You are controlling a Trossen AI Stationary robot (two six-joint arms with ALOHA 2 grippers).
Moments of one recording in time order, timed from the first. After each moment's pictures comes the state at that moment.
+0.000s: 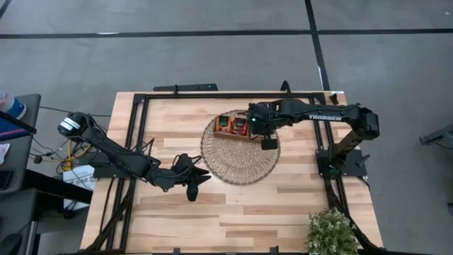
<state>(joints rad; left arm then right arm) -0.48 1.29 0.67 0.22 -0.61 -0.75 -0.17 1.60 1.42 -1.10 0.18 -0.38</state>
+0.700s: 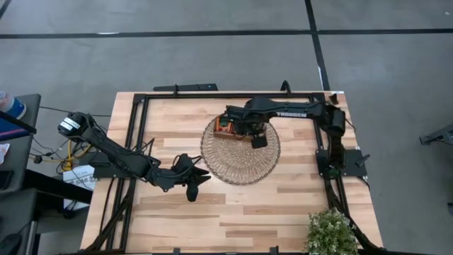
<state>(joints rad) -0.48 1.29 0.67 0.21 -0.60 -0.75 -0.22 1.95 1.69 -1.29 0.18 -0.46</state>
